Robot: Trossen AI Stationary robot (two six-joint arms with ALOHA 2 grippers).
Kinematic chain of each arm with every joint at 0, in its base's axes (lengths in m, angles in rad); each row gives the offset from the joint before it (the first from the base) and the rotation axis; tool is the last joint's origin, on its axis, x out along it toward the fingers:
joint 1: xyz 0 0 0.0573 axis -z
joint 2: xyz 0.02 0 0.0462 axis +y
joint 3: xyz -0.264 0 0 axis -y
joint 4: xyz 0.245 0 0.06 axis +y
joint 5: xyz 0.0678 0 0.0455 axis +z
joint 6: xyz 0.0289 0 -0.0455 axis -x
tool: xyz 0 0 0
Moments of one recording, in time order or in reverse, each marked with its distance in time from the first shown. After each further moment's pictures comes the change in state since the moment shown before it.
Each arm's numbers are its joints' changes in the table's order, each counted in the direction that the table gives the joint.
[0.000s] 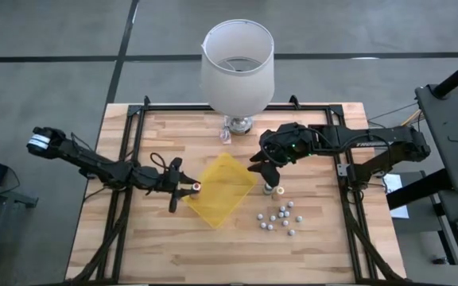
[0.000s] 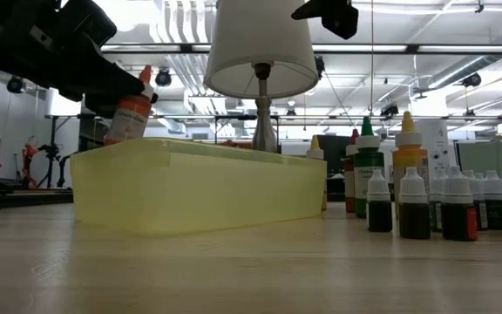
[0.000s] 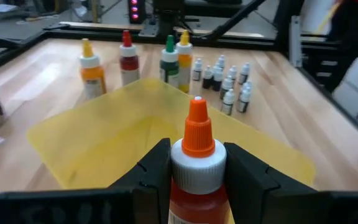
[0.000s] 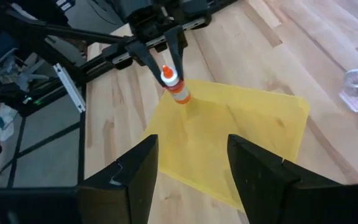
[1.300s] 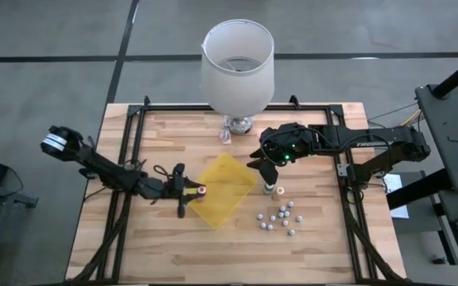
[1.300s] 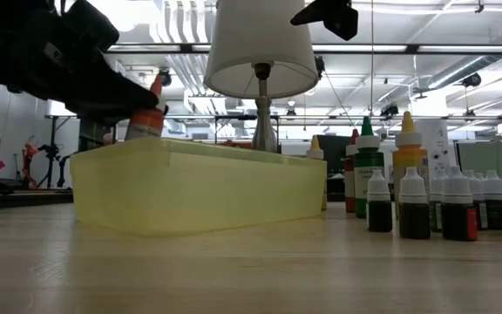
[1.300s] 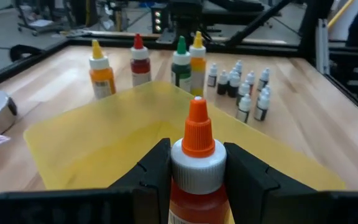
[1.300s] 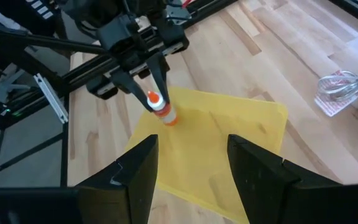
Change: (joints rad) left arm 0.113 0.281 0.000 -0.313 0.215 0.018; right arm 0.000 0.000 0.000 0.000 -0.074 0.000
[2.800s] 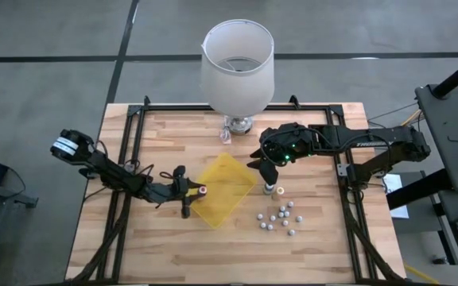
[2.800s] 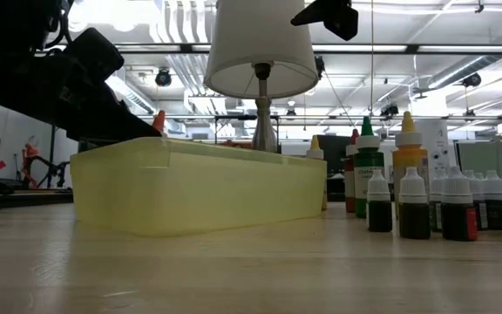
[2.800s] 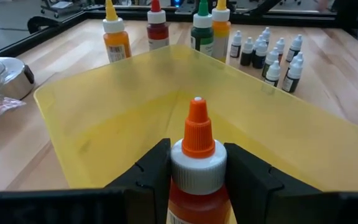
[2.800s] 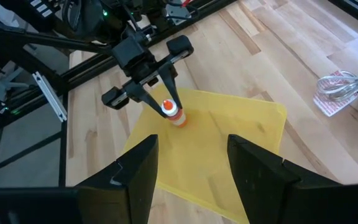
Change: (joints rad) left arm 0.013 0.148 0.001 -0.033 0.078 0.048; right arm 0.000 0.000 0.000 0.004 0.000 0.008
